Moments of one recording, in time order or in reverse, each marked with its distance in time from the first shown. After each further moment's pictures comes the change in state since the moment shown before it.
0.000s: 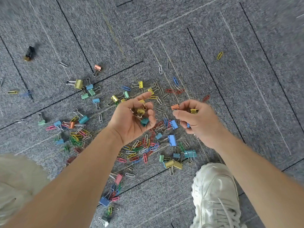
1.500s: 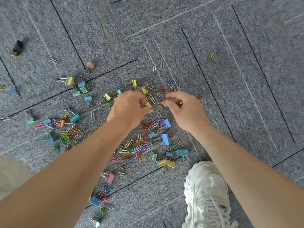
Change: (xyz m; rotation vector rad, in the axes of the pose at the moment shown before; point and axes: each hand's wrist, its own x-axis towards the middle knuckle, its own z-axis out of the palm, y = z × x) left_hand 0.017 0.000 0.014 1.746 0.416 0.433; right_hand 0.022 -0.002 0.007 -0.768 0.204 -0.231
